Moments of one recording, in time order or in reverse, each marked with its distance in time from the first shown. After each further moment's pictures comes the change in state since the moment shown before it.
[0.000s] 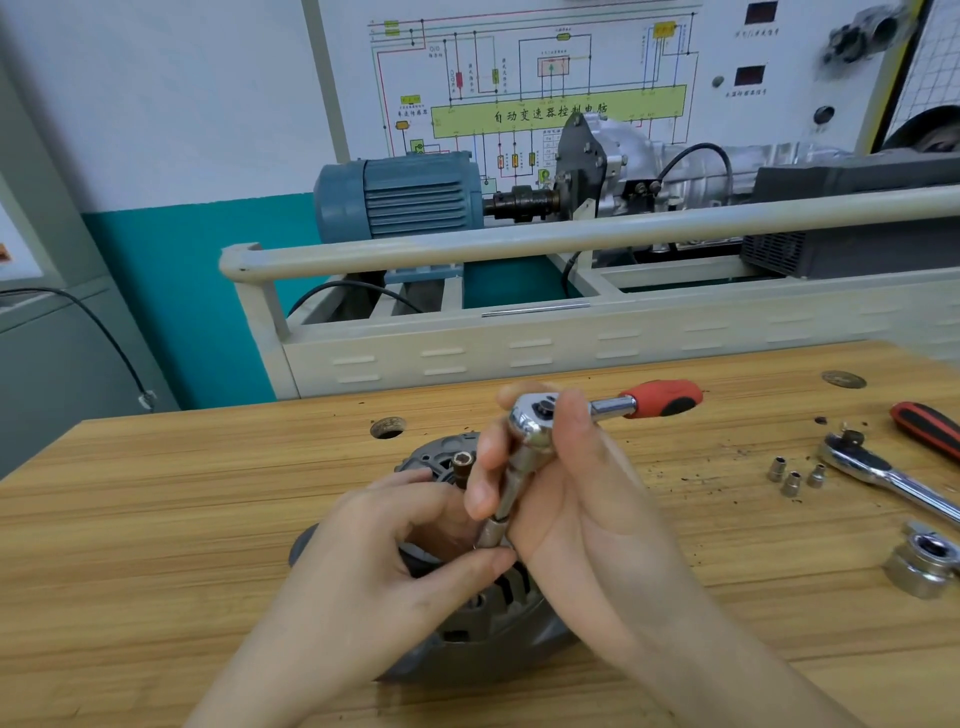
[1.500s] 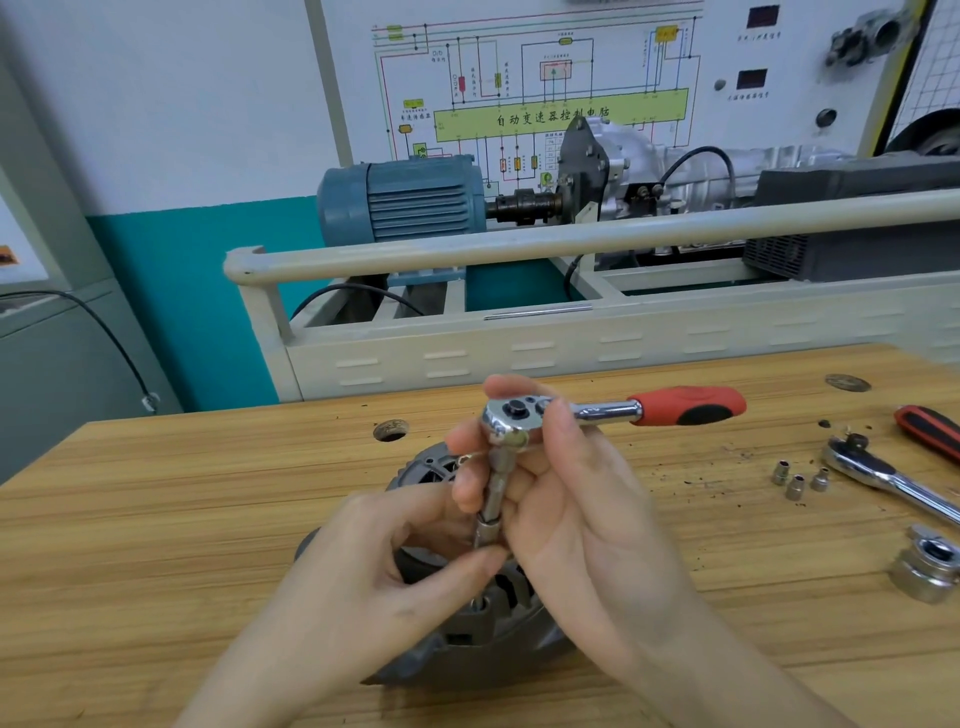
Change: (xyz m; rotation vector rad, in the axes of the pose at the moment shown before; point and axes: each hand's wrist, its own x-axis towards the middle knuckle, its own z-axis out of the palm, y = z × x) left_hand -0.001 -0.003 -0.005 -0.111 -0.089 0.060; right_hand -0.001 0.002 0.003 -0.055 -0.017 -0.029
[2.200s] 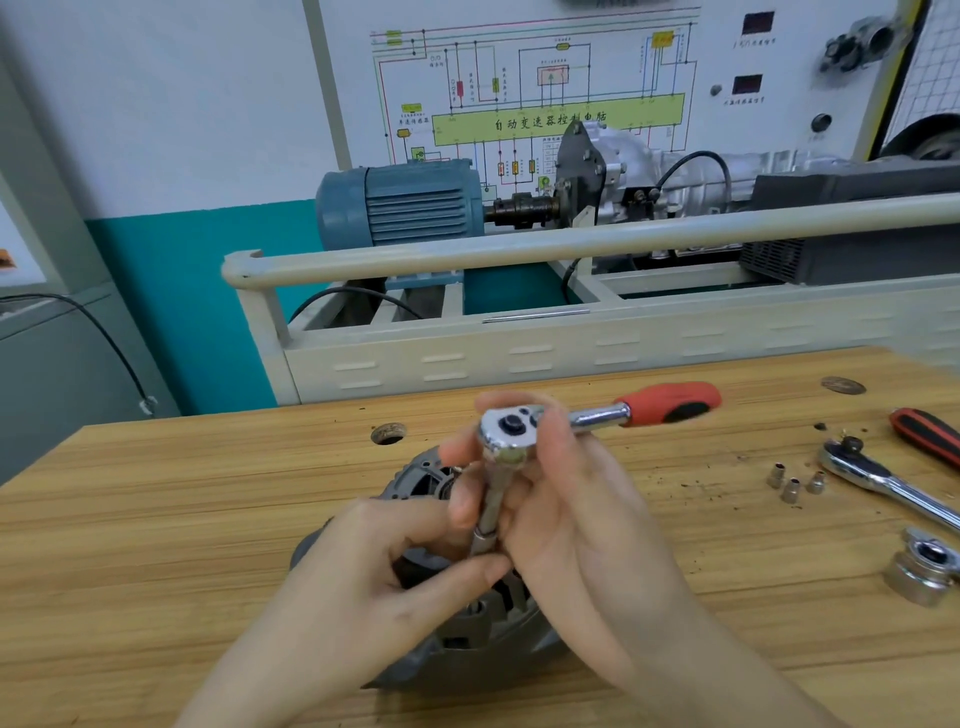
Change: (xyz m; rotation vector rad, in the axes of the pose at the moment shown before) left_hand 0.000 0.000 0.000 0.086 0.007 0.032; right_hand -0.002 -0.003 0.005 -0.018 -0.031 0.011
